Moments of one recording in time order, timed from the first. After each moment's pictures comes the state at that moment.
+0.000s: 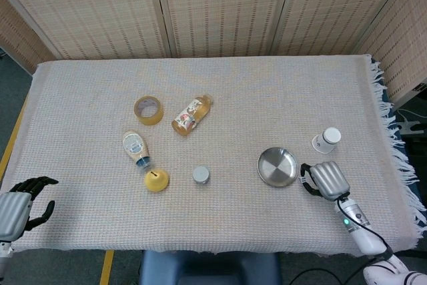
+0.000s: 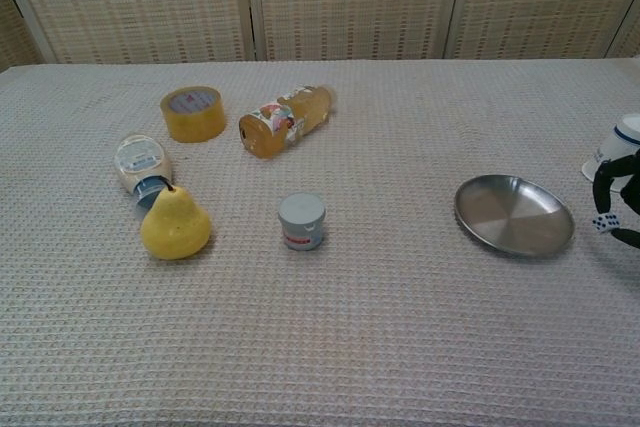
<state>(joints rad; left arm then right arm) -0.11 -1.08 -0.01 -1.58 1.55 1.46 -0.10 0.38 -1.44 0.03 -1.23 -1.51 1.12 -0.02</state>
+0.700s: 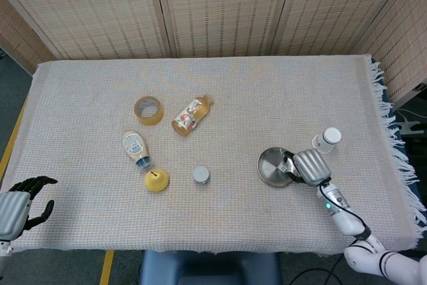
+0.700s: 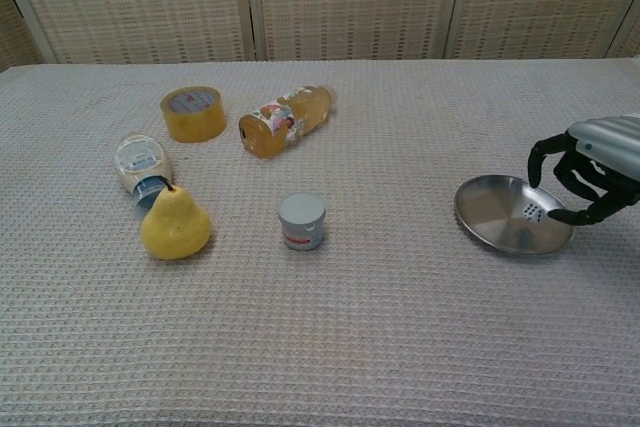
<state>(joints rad) -0.11 -1.08 -0.01 -1.58 1.55 1.45 -0.12 0.49 -1.57 0.07 -1.06 -1.52 1.08 0.08</state>
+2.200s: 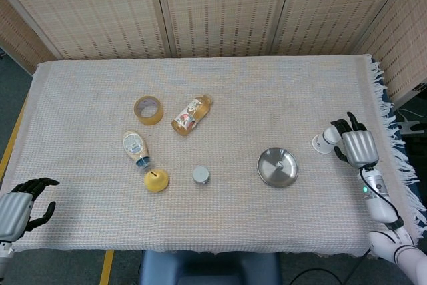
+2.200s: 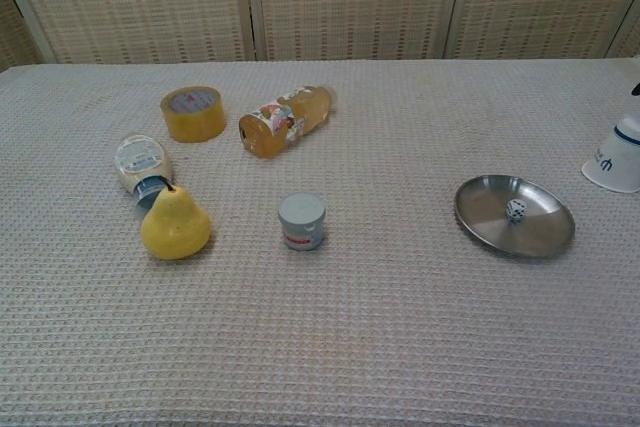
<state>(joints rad) -0.12 -1.08 0.00 -1.59 1.55 1.45 -0.10 0.47 -1.61 0.13 -0.65 -1.41 1.10 0.17</state>
